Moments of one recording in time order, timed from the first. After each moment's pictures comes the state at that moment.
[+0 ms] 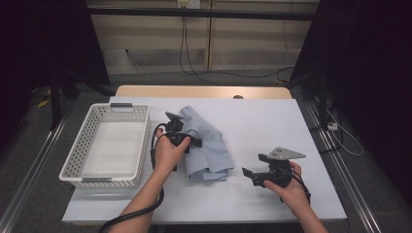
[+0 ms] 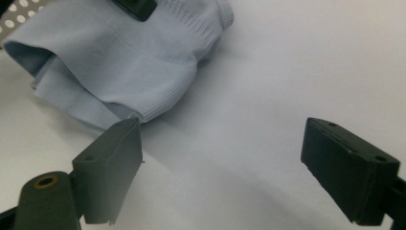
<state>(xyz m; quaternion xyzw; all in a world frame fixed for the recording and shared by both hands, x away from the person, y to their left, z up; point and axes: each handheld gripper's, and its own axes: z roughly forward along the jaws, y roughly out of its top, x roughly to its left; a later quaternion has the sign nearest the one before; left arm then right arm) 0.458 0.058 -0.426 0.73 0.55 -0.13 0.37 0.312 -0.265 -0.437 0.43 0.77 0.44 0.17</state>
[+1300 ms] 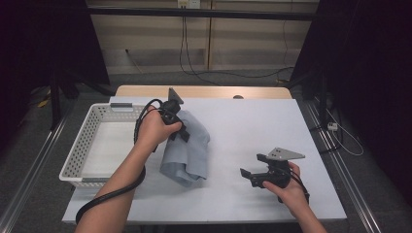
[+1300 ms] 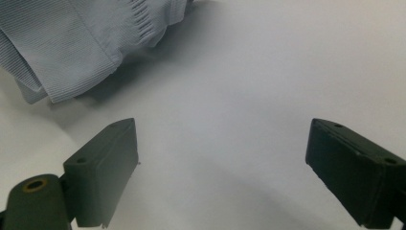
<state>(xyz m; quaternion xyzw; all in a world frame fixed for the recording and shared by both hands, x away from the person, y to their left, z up) 0.477 0.069 -0.346 0.83 0.50 -0.12 0.20 0.311 -0.262 -0.437 0.42 0.76 0.46 0.16</state>
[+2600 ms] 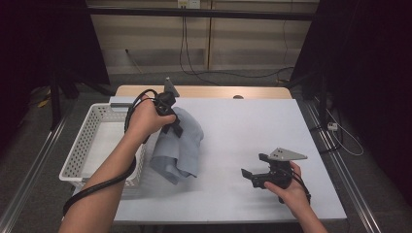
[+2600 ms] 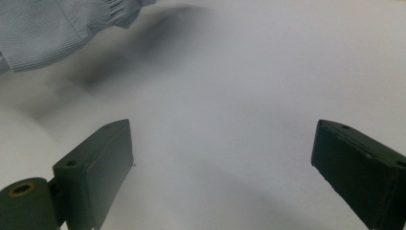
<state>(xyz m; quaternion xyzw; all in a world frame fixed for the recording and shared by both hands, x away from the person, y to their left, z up) 0.483 0.080 -0.315 0.85 0.49 -0.11 0.16 0.309 -0.264 -0.435 0.43 0.76 0.46 0.17</state>
